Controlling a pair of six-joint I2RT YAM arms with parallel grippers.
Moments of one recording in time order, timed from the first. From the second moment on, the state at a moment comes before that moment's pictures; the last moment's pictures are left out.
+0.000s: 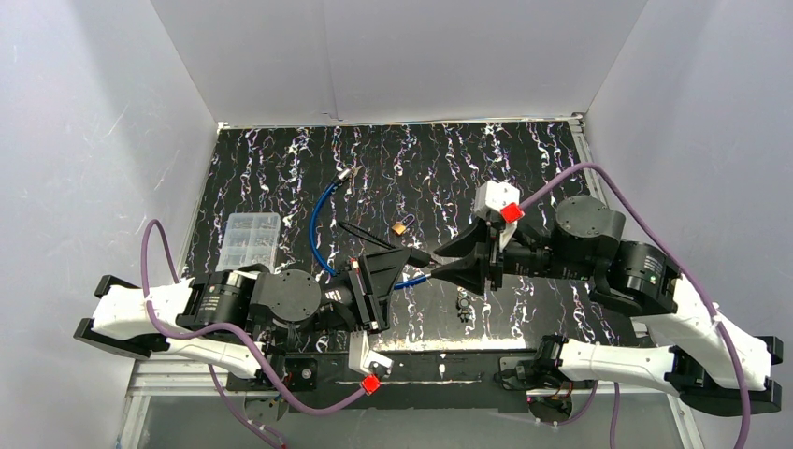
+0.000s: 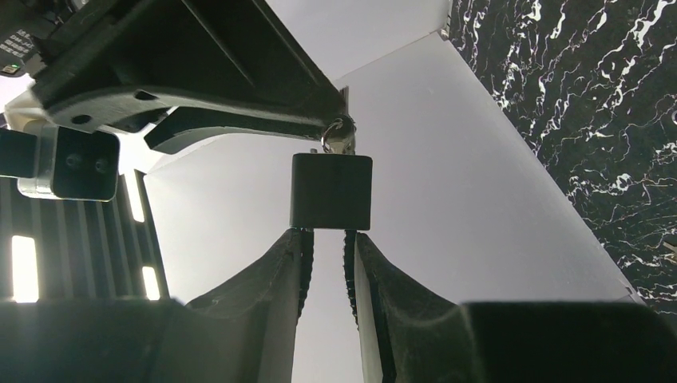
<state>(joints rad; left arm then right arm) -1.69 0.98 1.40 -0.75 -0.51 1.78 1.16 0.89 1.40 -0.67 -0.26 0.04</state>
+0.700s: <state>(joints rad) -1.69 0.98 1.40 -0.75 -0.51 1.79 1.16 0.86 1.42 -0.64 -0.29 0.01</state>
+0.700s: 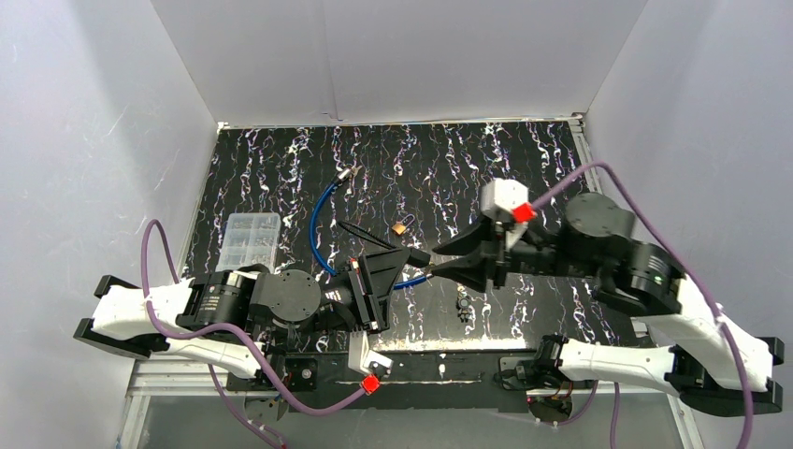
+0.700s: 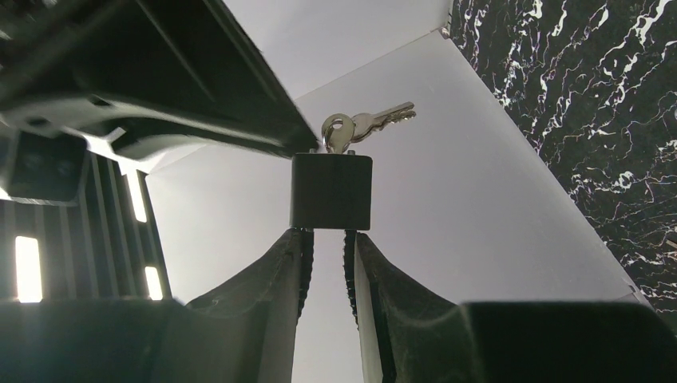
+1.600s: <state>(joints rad) -1.69 0.97 1.39 -0.73 -0.51 1.83 1.16 0.92 1.40 -0.64 -0.30 0.02</state>
